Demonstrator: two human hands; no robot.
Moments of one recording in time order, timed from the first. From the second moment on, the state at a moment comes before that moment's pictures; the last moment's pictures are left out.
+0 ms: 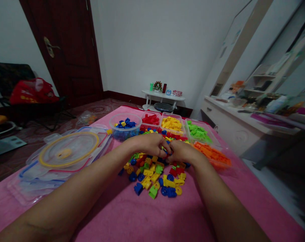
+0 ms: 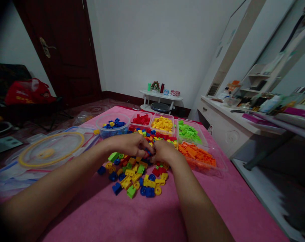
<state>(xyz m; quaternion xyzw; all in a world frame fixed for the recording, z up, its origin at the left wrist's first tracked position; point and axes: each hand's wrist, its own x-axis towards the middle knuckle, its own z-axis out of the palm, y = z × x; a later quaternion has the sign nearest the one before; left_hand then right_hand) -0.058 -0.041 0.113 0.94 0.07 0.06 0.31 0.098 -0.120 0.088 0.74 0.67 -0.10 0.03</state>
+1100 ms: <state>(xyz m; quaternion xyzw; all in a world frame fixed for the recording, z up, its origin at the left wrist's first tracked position) -0.044 -0.027 0.095 0.64 0.21 0.21 0.71 0.094 -0.115 0.108 0.62 0.46 -0.24 -0.58</state>
